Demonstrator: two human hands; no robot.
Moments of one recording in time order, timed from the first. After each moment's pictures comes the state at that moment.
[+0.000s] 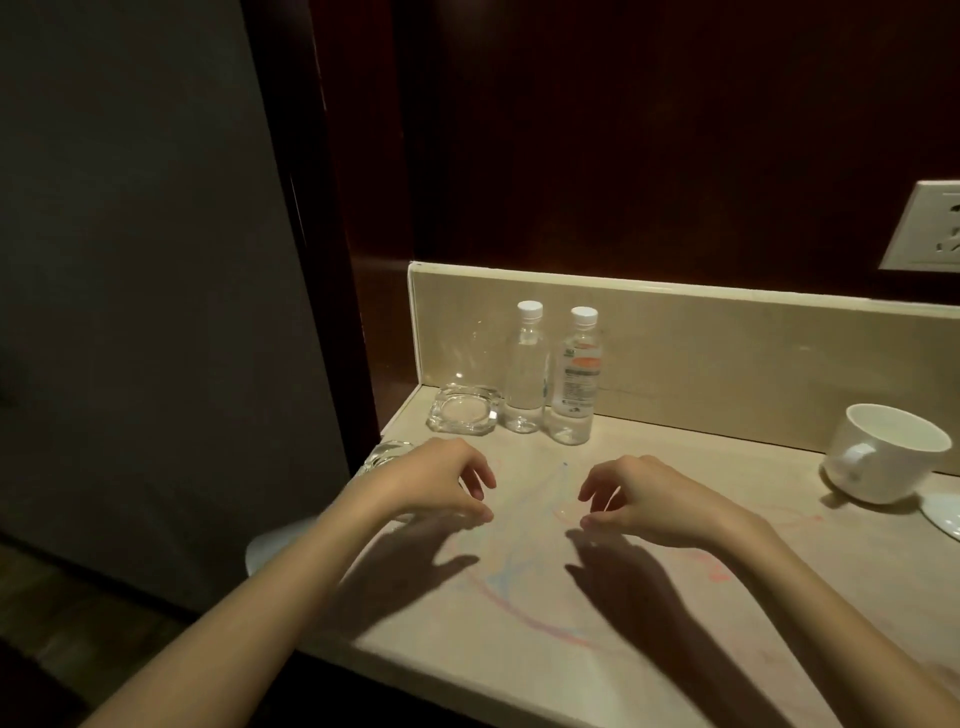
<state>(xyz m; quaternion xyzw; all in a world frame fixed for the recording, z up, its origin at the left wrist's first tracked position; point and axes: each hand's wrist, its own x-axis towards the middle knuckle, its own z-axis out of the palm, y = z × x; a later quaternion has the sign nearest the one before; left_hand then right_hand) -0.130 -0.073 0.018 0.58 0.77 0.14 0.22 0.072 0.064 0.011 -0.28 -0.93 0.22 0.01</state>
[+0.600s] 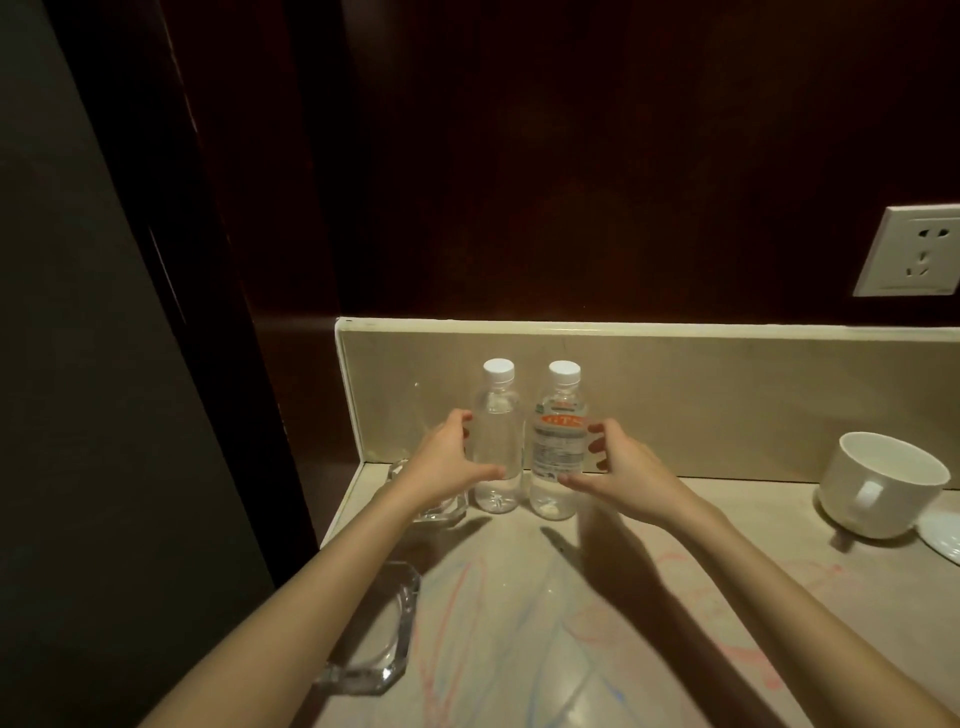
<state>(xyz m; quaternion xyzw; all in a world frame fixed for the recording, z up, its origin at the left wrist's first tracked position) -0.212 0.076 0.003 0.54 0.75 0.32 0.21 -0.004 0.154 0.005 -0.44 -0.83 0.28 0.19</state>
